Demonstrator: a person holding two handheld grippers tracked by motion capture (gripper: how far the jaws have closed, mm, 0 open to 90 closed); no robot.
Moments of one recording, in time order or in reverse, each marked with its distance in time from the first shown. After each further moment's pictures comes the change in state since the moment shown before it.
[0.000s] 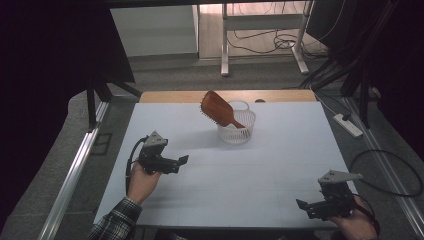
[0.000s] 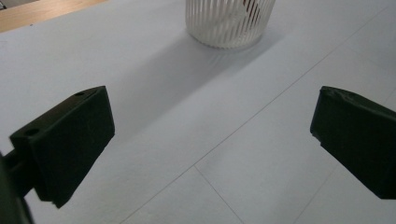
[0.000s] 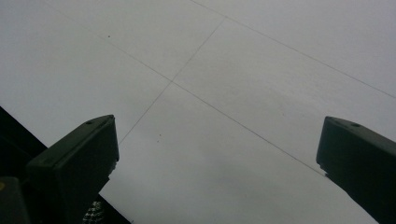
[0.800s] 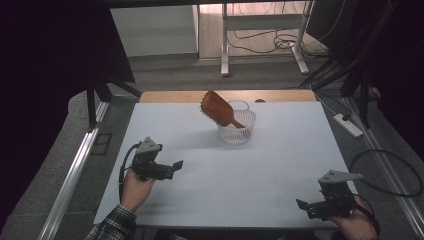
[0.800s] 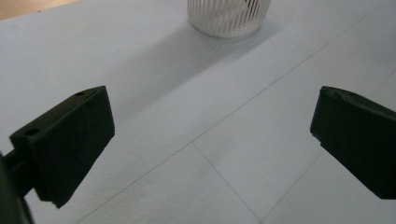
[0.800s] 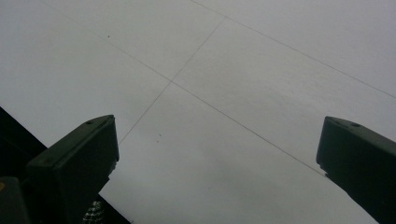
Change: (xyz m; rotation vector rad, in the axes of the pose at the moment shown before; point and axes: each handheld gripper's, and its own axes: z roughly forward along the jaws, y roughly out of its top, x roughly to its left) left arm -0.002 -0.015 -0.018 -0.002 0.008 -0.023; right arm 0.000 0.000 0.000 0.000 -0.001 0.003
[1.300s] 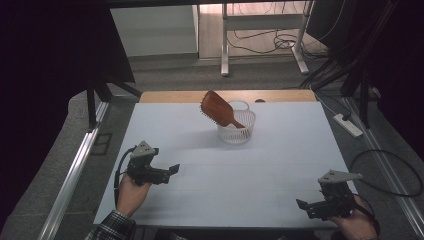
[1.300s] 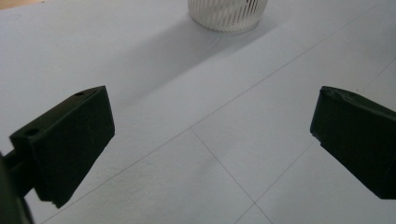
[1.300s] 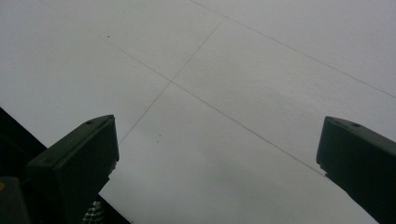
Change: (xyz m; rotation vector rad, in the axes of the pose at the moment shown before) left arm -0.001 -0.010 -0.011 0.000 -0.004 -0.022; right arm 0.000 0.000 0.000 -0.001 -0.001 0.001
